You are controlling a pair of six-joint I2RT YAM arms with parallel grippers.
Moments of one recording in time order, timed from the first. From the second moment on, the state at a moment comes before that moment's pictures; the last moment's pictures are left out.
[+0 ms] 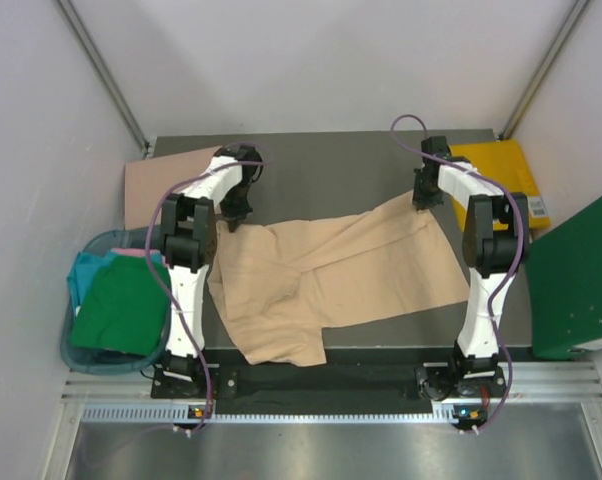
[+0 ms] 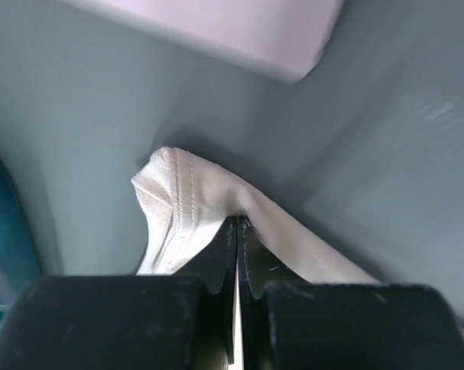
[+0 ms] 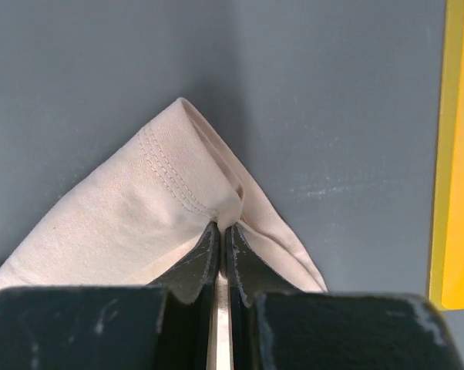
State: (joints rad) left arm -0.22 2.31 1.92 -1.19 -0.38 -0.65; right arm 0.08 2.12 1.62 -0.61 0.09 0.22
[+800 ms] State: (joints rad) left arm -0.21 2.30 1.98 -0.91 -0.24 -0.54; right arm 0.05 2.16 1.66 -0.55 0.19 0.25
